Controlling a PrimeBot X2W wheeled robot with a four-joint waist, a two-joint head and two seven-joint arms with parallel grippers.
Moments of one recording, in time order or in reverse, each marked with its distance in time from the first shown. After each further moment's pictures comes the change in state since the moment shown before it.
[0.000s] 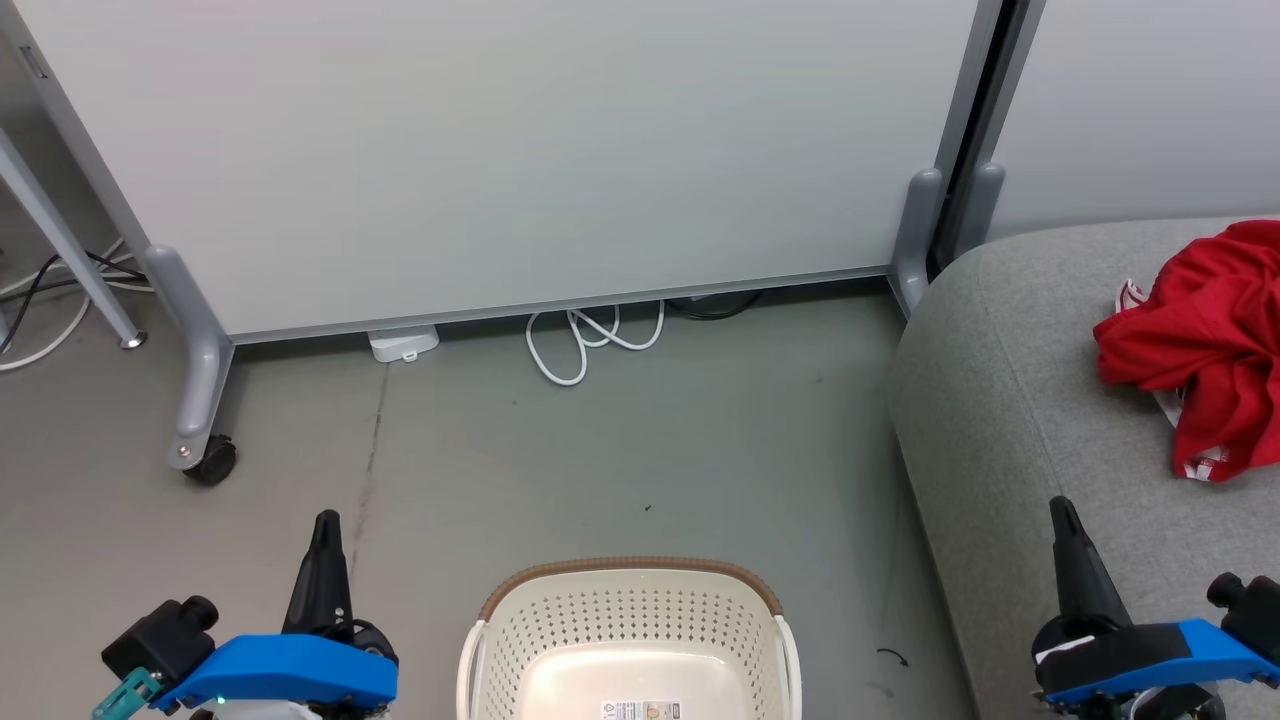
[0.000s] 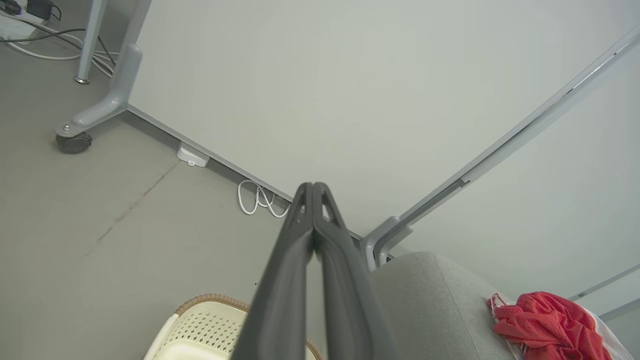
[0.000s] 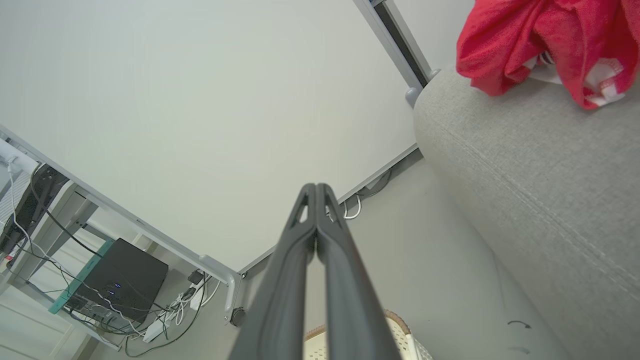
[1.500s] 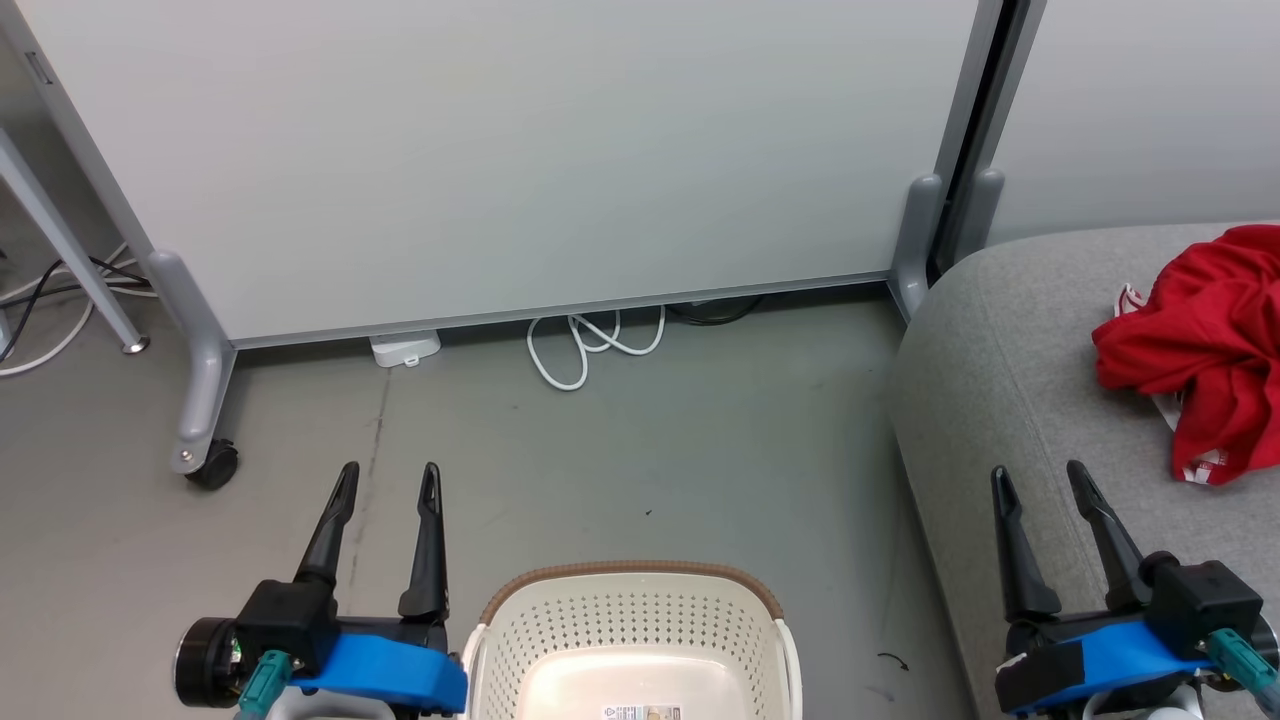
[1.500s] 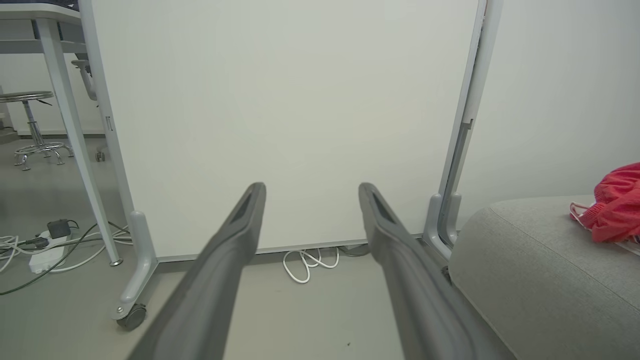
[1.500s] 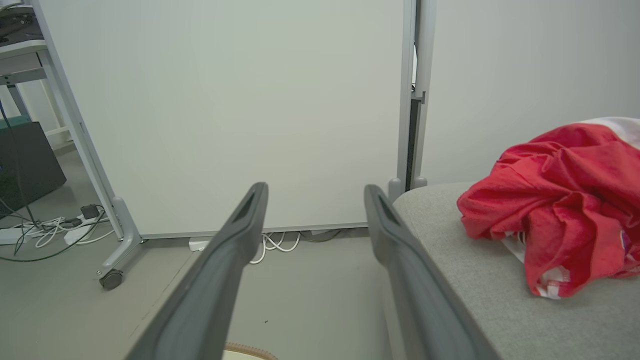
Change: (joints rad) left arm -0.018 0.004 -0.091 -0.048 0.591 0.017 -0.159; right arm -0.006 -0.009 0.026 -0.050 -0.602 0.000 -0.156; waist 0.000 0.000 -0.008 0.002
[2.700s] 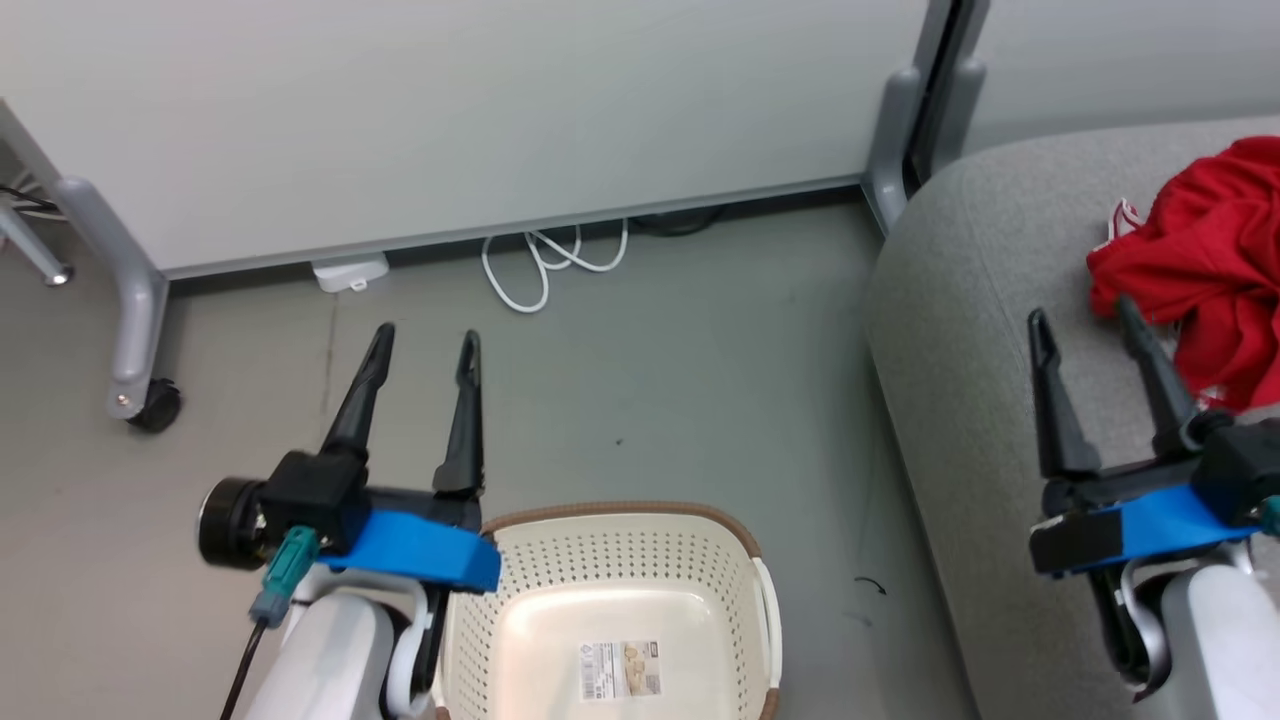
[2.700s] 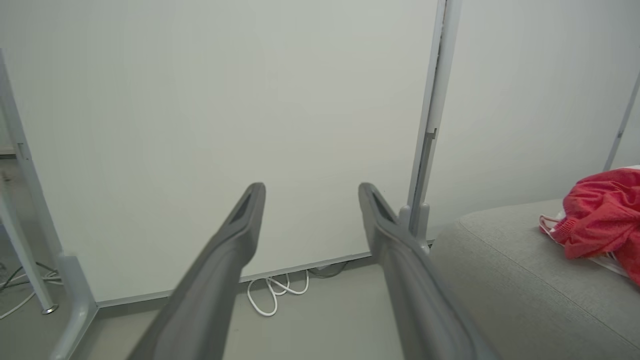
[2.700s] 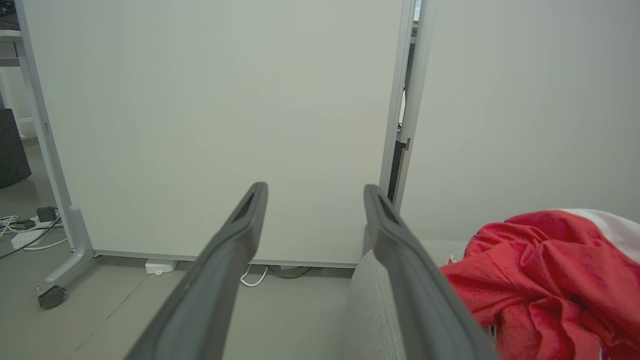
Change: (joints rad) left arm -0.246 0.085 -0.208 0.032 -0.132 0.116 0.000; right arm -0.227 -0.113 0.022 -0.005 -0.007 0.000 0.000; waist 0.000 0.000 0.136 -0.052
